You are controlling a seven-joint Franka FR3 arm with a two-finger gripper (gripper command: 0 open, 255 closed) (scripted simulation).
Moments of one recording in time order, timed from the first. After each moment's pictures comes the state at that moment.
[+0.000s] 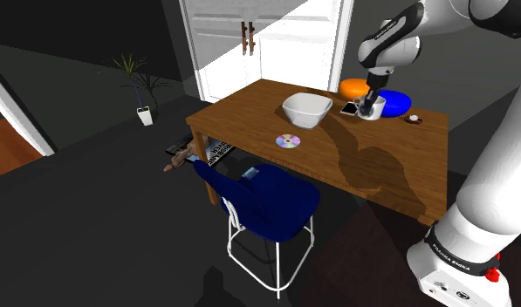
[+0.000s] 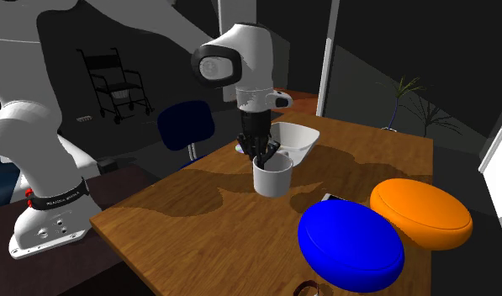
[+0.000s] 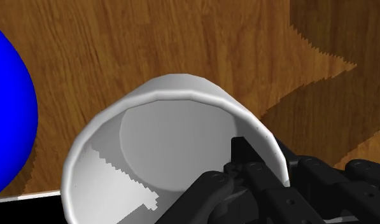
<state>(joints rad) -0.20 0.14 -0.50 -2.09 0.07 2.27 -0.90</state>
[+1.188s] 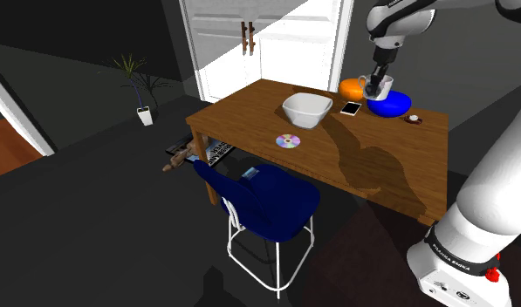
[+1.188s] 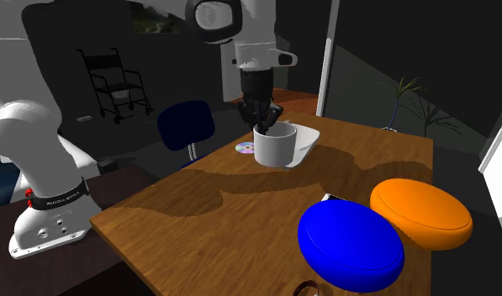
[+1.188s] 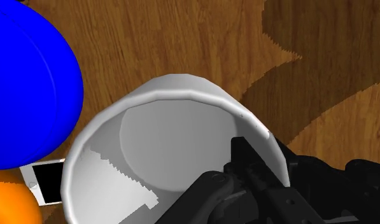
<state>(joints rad) -0.19 0.05 -0.51 -1.95 0.01 2.05 -0.87</state>
